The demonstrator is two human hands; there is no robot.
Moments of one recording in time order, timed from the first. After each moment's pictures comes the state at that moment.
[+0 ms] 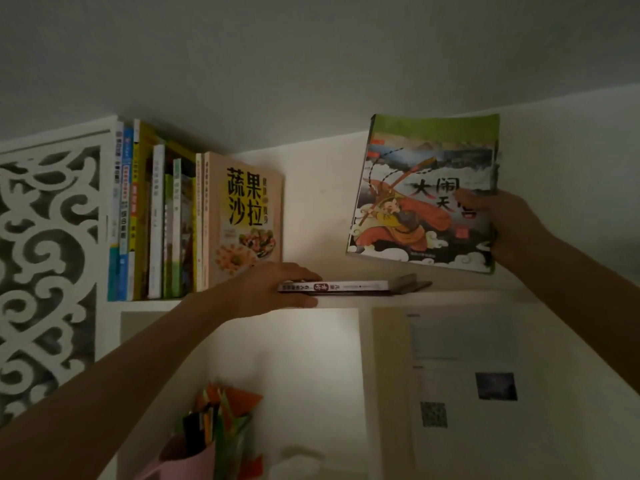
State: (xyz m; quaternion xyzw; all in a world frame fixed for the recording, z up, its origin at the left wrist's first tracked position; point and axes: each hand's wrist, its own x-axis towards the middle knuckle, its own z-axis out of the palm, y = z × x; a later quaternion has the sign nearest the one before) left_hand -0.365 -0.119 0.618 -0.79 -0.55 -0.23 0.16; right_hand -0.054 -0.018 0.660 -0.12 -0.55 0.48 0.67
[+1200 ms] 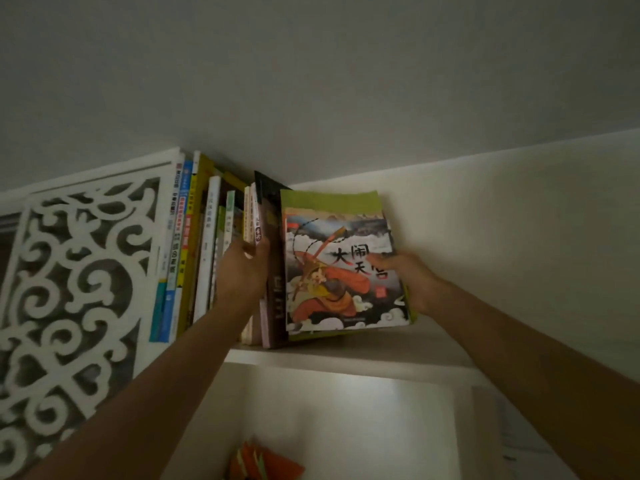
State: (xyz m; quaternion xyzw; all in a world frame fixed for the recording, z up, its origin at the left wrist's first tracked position) left_hand -0.428 -0.121 0.671 -0.36 -0.61 -0.66 0.23; right_hand -0.254 0.015 0.685 -0.15 -0.68 0.52 0.49
